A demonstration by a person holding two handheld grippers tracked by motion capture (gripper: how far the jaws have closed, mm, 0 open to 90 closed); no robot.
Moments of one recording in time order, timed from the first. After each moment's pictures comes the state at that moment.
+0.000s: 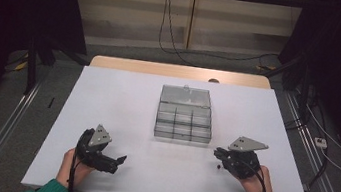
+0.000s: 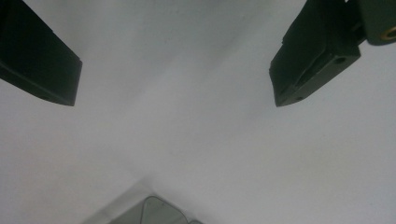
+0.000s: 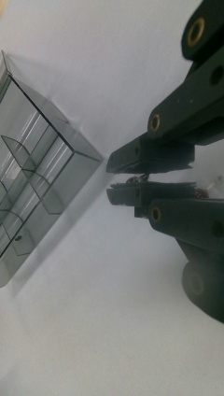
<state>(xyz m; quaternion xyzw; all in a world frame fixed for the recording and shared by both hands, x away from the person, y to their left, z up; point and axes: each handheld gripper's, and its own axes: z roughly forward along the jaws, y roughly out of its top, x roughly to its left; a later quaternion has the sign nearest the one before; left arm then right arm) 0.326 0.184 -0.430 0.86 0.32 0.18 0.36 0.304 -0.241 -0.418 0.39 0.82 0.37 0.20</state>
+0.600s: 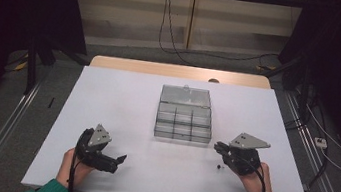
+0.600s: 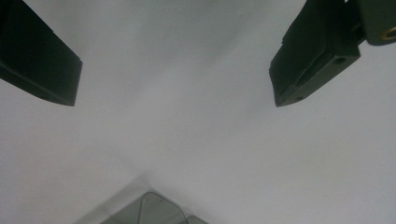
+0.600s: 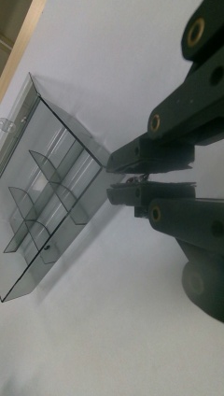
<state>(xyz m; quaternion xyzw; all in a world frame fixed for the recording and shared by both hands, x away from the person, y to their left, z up) 0.326 0.184 -0.429 0.85 0.32 0.18 0.37 0.308 -0.240 -0.410 0.38 0.81 0.38 0.23</state>
